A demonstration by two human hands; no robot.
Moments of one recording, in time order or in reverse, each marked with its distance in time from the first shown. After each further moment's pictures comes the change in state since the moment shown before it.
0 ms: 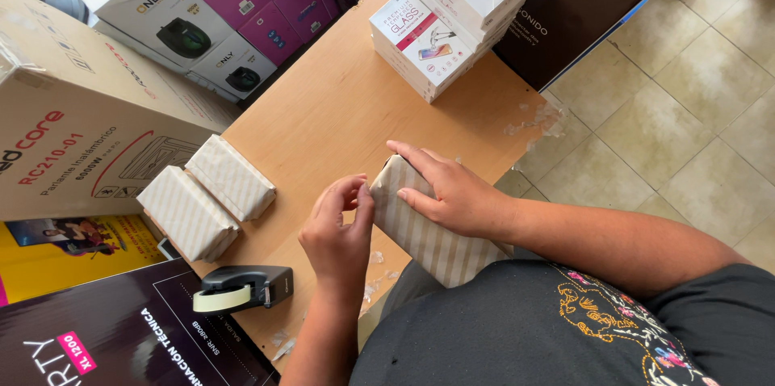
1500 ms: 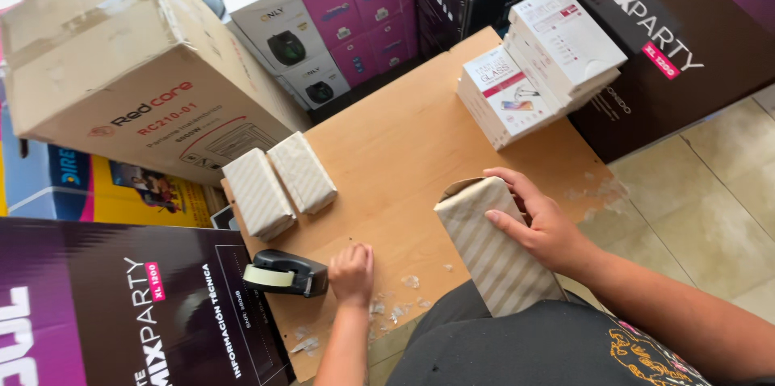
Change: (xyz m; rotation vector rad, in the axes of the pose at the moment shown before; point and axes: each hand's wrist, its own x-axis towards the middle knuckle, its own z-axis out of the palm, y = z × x) left_hand -0.143 -0.178 0.005 0.664 0.164 0.108; right_hand -0.008 -0.003 -0.024 0.278 0.106 0.124
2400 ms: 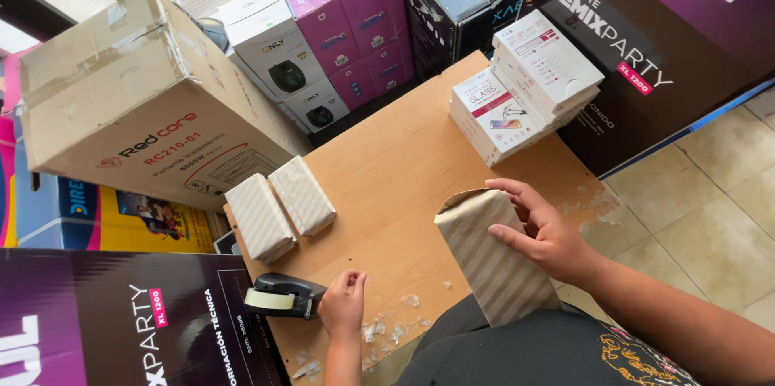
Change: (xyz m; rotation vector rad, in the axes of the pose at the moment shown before) left_hand -0.089 -0.053 0.057 -0.130 -0.659 -0.722; right_hand -0.004 -0.001 -0.016 0.182 0.020 0.018
